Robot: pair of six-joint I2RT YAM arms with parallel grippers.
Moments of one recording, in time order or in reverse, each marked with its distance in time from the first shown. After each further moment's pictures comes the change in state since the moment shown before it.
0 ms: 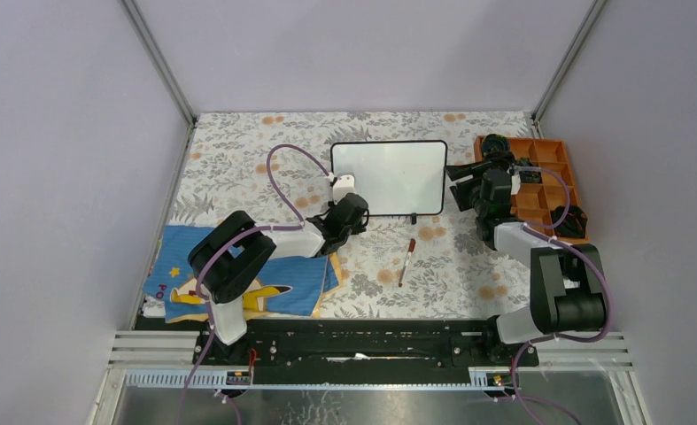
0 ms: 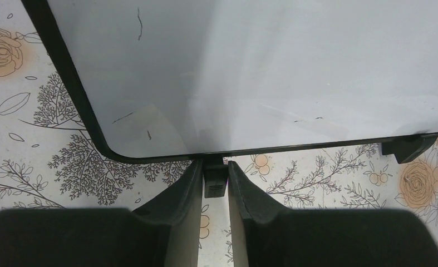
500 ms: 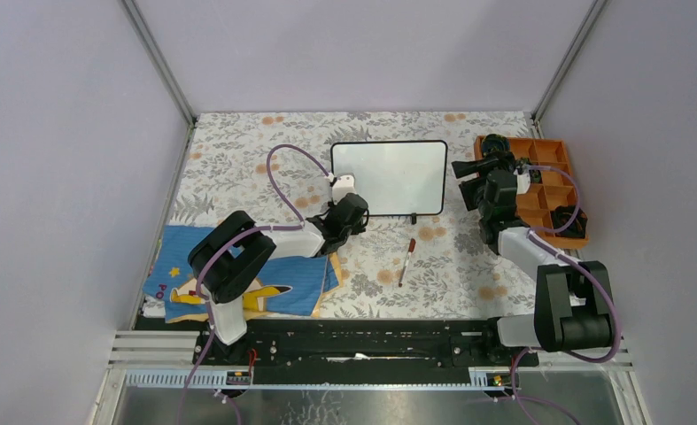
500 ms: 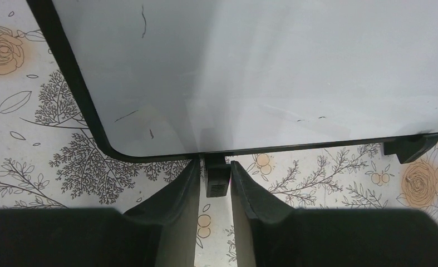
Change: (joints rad) left arm 0.001 0.000 0.000 -0.007 0.000 -0.003; right arm 0.000 -0.104 -0.014 -0.052 0.084 -0.063
